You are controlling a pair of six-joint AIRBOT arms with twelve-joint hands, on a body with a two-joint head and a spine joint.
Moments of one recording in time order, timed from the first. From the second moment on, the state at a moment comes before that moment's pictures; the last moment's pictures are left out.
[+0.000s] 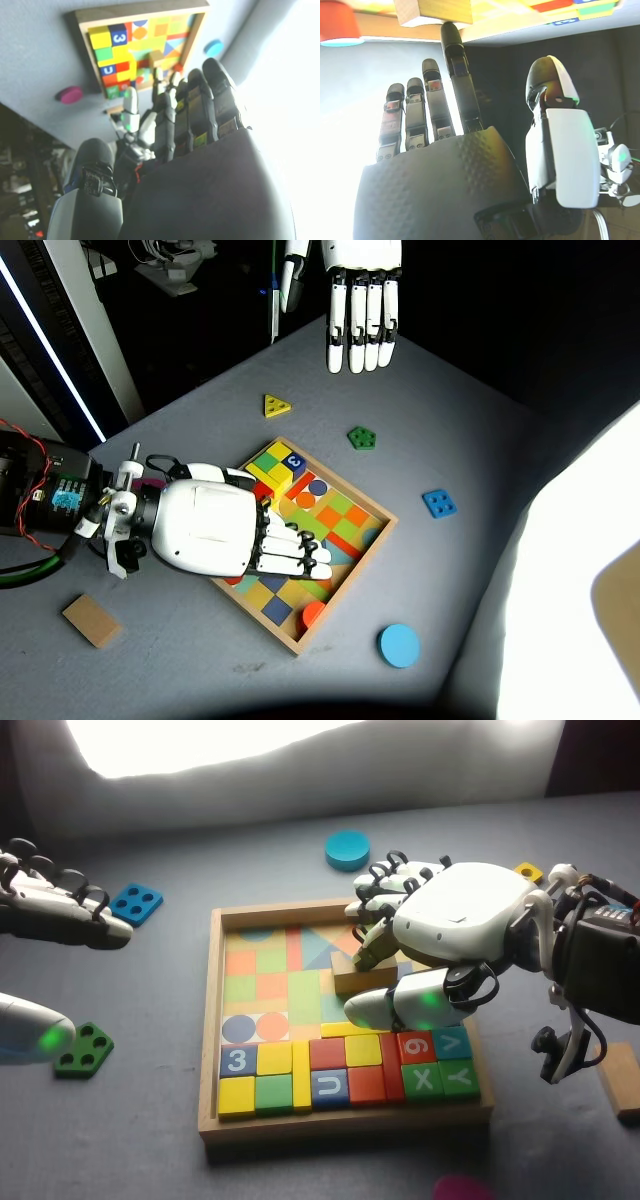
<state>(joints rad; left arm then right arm) -0.23 -0.39 0.73 3.00 -0.88 -1.87 -0.42 -1.25 1.16 0.51 0.26 -1.58</state>
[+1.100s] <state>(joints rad) -0.23 -0.39 0.73 3.00 -0.88 -1.87 -0.41 -1.24 1.25 0.54 0.26 -1.60</state>
